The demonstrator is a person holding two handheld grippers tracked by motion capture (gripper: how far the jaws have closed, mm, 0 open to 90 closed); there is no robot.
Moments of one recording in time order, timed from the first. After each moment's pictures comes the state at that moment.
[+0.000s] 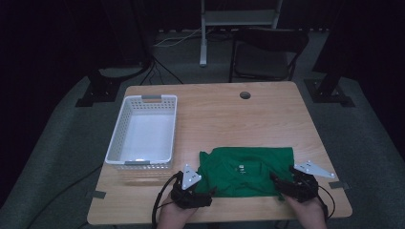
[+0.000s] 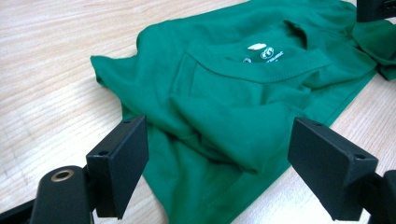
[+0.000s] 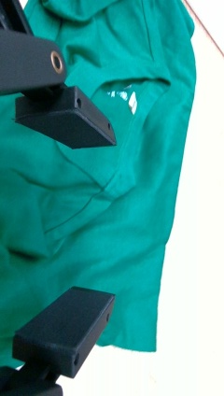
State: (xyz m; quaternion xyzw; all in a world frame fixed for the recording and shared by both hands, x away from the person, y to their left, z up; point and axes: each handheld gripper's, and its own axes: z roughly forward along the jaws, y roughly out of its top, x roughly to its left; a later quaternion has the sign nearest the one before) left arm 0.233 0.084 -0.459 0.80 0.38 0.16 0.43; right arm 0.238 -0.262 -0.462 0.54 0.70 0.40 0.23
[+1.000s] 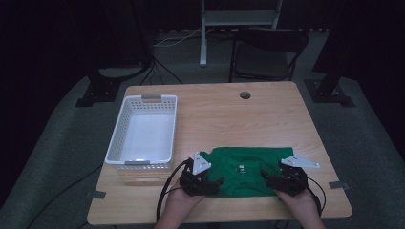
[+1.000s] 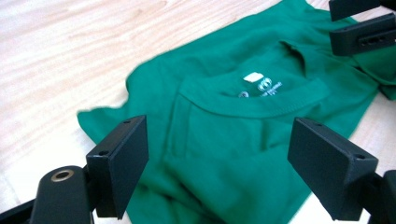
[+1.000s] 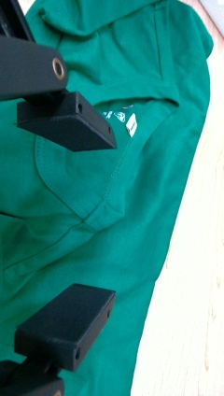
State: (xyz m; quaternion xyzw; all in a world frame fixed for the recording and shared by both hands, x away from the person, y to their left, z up) left arm 0.264 0.061 -0.440 0.82 0.35 0.16 0.41; right arm 0.258 -0.240 -0.457 0.50 0.75 0.38 0.21
